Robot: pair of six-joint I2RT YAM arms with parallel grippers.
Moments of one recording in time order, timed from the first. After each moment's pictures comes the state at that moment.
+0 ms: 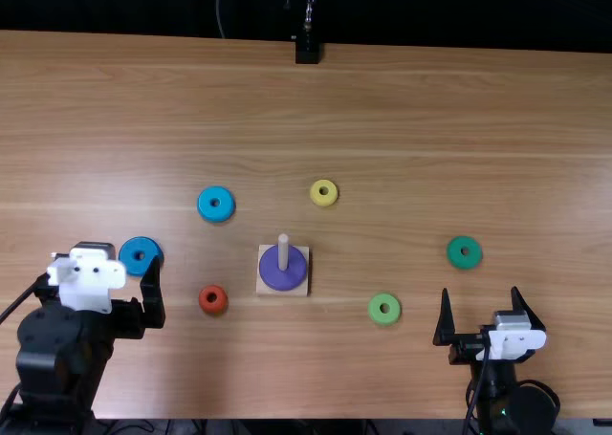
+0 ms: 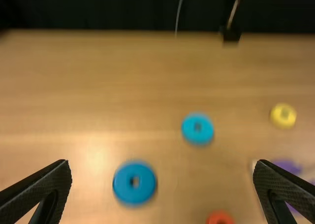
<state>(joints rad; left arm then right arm) -0.09 0.64 0.70 -0.55 -0.02 -0.08 -0.03 0.01 0.03 -0.09 -0.04 -0.13</state>
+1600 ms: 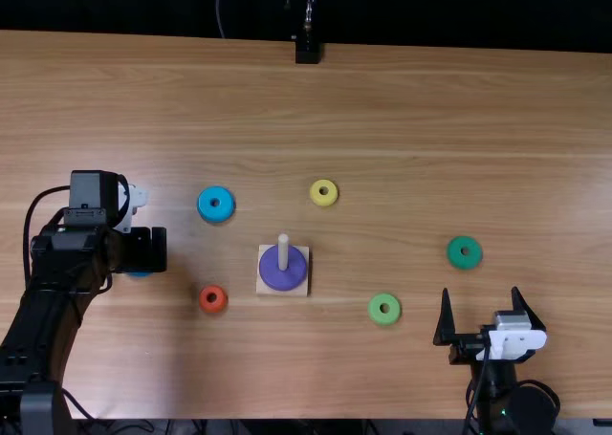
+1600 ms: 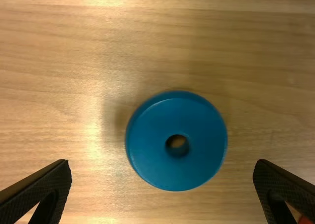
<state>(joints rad) 0.03 1.58 0.99 -0.65 -0.02 -0.03 -0.03 0.01 0.03 -0.09 -0.03 -0.13</state>
